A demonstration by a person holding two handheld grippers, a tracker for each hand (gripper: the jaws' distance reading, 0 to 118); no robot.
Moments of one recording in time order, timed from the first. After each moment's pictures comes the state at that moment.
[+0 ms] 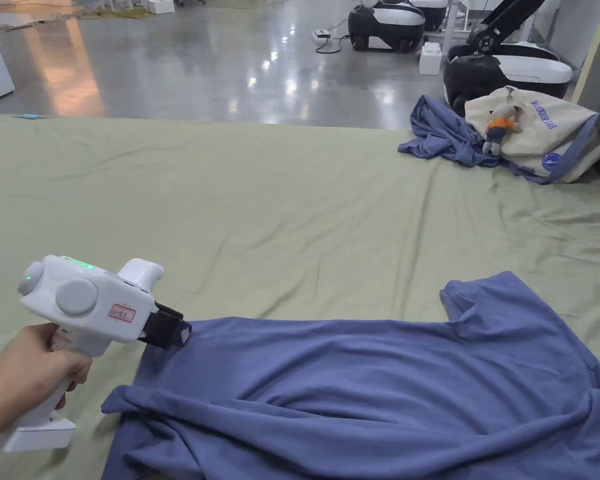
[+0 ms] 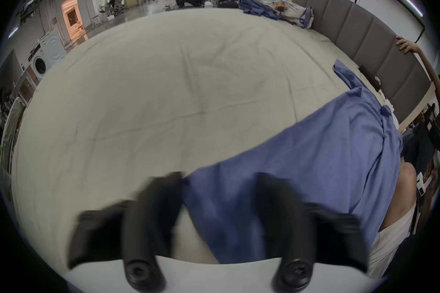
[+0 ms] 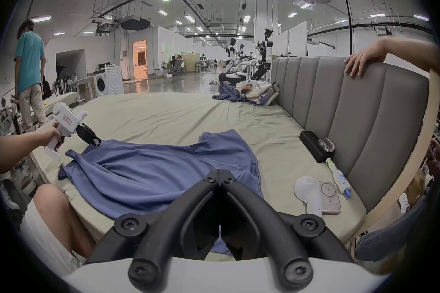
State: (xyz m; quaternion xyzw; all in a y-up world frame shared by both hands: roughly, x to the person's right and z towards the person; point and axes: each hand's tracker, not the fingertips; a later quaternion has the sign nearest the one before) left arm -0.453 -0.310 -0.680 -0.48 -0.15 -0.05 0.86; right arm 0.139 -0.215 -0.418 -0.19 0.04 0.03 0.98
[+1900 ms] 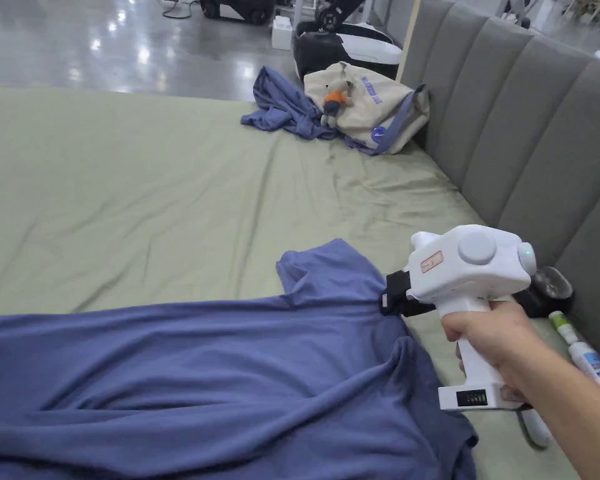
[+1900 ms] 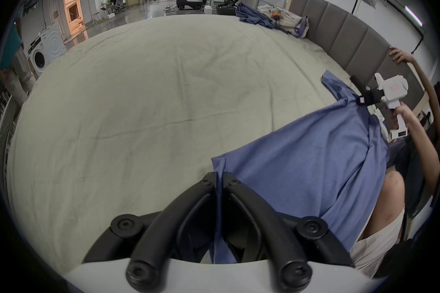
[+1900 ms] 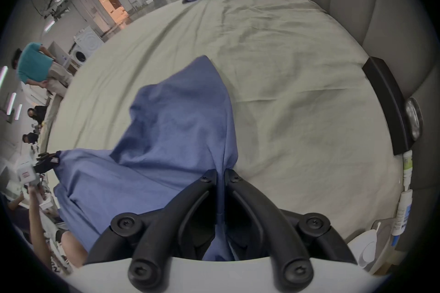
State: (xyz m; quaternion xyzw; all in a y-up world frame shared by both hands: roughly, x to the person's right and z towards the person) left arm -0.432 -0.260 -0.645 -0.45 -0.16 0.00 0.88; right arm 0.222 -0.275 -0.726 -0.51 0.08 -0.09 0.85
